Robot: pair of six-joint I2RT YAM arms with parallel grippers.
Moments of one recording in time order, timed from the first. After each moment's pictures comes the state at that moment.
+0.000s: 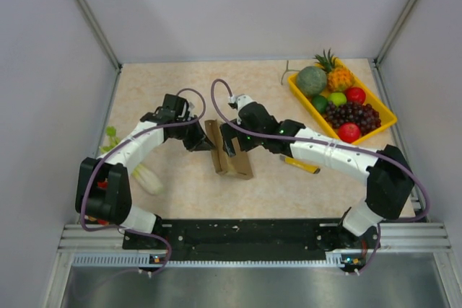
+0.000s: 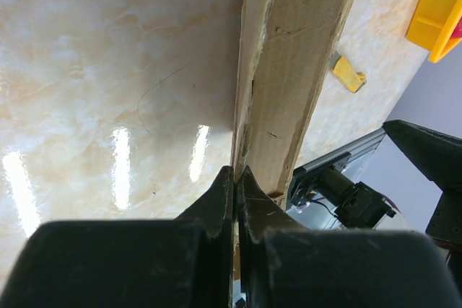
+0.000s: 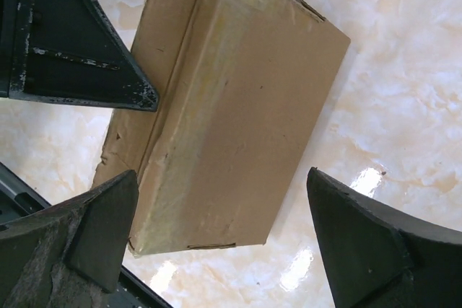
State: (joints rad) left arm -0.27 1.48 1.01 -0.59 0.51 -0.75; right arm 0.92 1.57 1.24 -0.39 0.10 0.36
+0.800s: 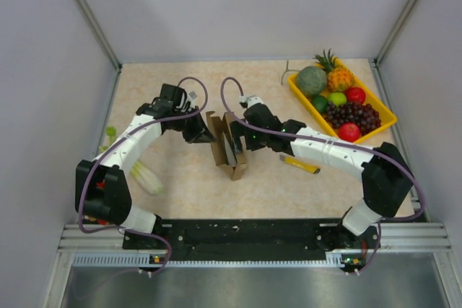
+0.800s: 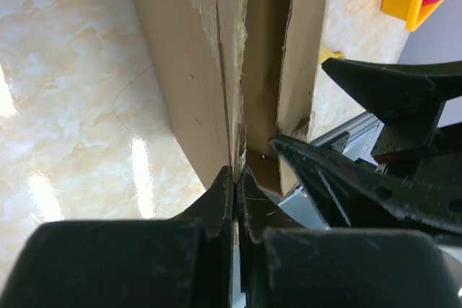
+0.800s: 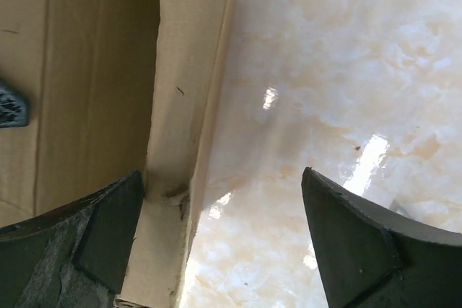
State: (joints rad) left arm -0.27 1.47 1.14 -0.69 0.57 -0.65; right arm 0.87 1.60 1.19 -0.38 0.14 0.44
